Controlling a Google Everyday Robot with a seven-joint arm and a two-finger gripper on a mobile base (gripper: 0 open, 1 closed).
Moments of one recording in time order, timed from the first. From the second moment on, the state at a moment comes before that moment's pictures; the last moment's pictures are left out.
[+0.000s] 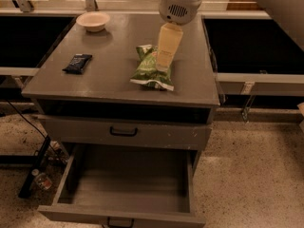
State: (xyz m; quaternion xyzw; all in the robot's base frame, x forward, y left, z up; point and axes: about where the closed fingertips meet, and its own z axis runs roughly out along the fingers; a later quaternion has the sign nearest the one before) arm 0.605 -0.053 0.975 -0.62 0.76 -0.06 0.20
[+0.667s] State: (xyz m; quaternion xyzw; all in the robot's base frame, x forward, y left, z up) arm 0.626 -0.030 0.963 -0.65 0.73 -0.04 0.20
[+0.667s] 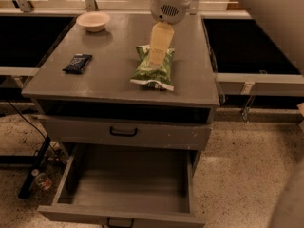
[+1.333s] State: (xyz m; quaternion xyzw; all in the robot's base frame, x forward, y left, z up) arm 0.637 -0.013 0.948 -0.66 0.72 -0.02 0.19
